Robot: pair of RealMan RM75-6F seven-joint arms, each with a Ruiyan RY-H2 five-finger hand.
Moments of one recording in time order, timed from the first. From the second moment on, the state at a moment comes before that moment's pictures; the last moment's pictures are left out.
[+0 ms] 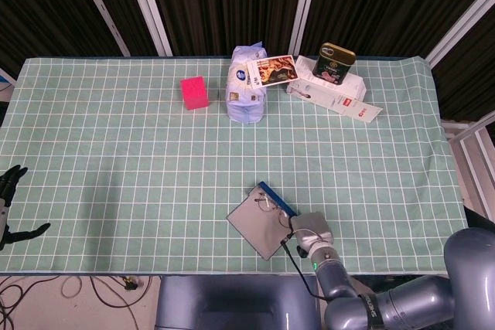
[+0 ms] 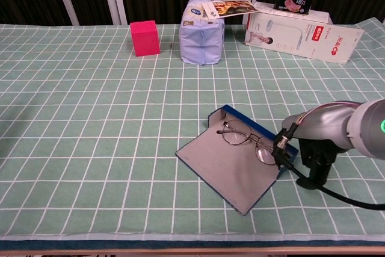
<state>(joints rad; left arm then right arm) -0.12 -1.02 -0.07 -1.69 1.35 1.33 -0.19 1.04 -1.49 0.10 -2.13 -0.04 1.37 -0.98</state>
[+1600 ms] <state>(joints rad) -0.11 -1.03 -0.07 -1.69 1.35 1.35 -0.17 0.96 -1.50 0.15 -2.04 -0.28 1.46 -0.92</state>
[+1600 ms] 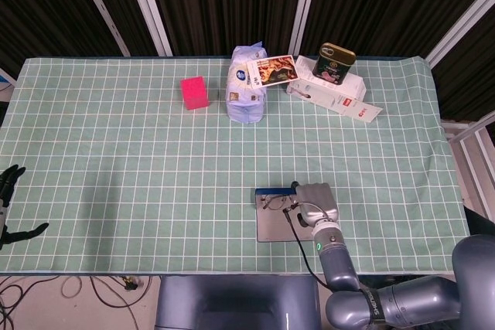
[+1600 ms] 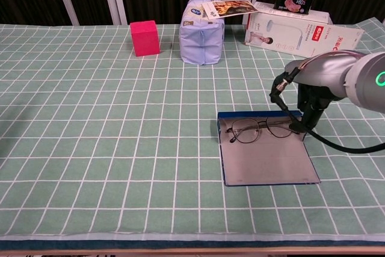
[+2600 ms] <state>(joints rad) -0.12 -1.03 -0.07 -1.68 1.34 1.33 -0.15 0.98 -1.60 0.22 -1.78 -0.22 1.24 -0.88</state>
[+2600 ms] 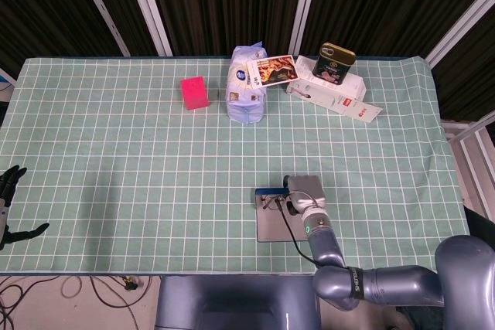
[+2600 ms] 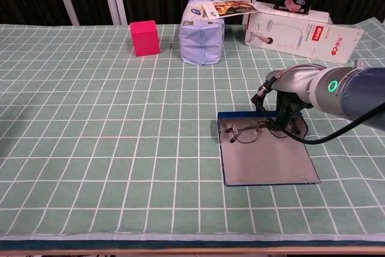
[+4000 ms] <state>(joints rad) -0.12 -1.03 -0.07 -1.68 1.33 1.33 -0.15 0.97 -1.64 0.24 -1.70 -0.21 1.22 -0.88</state>
